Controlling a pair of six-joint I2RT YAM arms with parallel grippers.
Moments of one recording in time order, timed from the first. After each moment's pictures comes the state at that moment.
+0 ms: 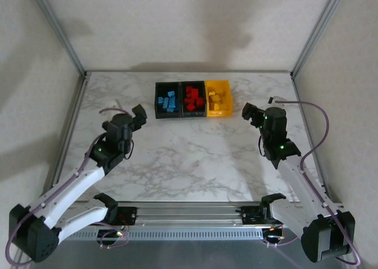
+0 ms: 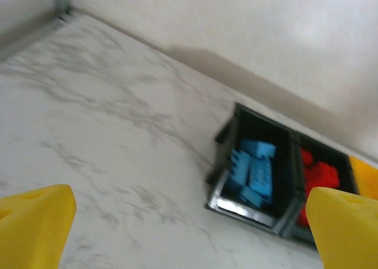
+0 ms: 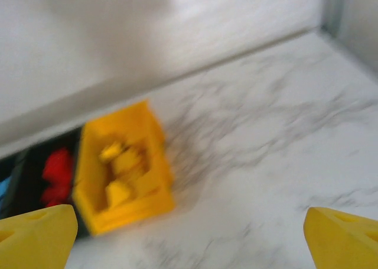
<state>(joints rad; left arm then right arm) -0.48 0.92 0.69 -0.15 -0.66 -0.63 0.25 0.96 0.68 -0.08 0.31 0.41</state>
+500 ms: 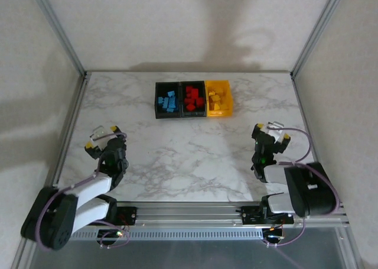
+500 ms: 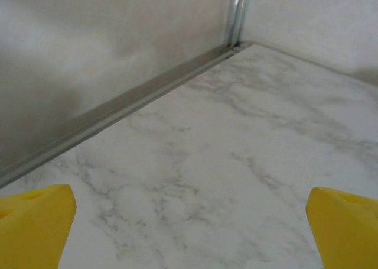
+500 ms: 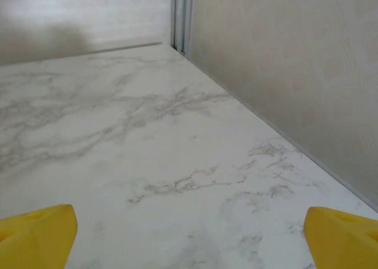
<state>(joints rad) -0.26 1.14 0.16 0.65 -0.93 -0.35 0.22 1.39 0.19 0.92 0.71 0.11</state>
